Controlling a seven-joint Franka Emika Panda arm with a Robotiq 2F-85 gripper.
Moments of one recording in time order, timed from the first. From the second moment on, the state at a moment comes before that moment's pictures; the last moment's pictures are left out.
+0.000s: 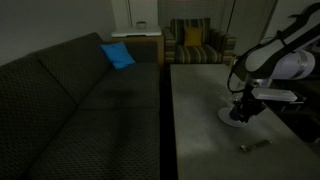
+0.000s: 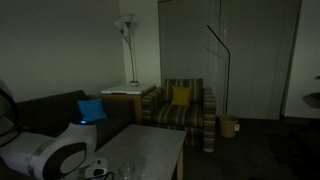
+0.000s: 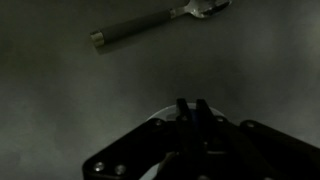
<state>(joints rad) -0.01 1.48 0.03 -1.10 0.13 2.43 0.09</state>
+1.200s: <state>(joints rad) -0.01 1.48 0.03 -1.10 0.13 2.41 0.09</state>
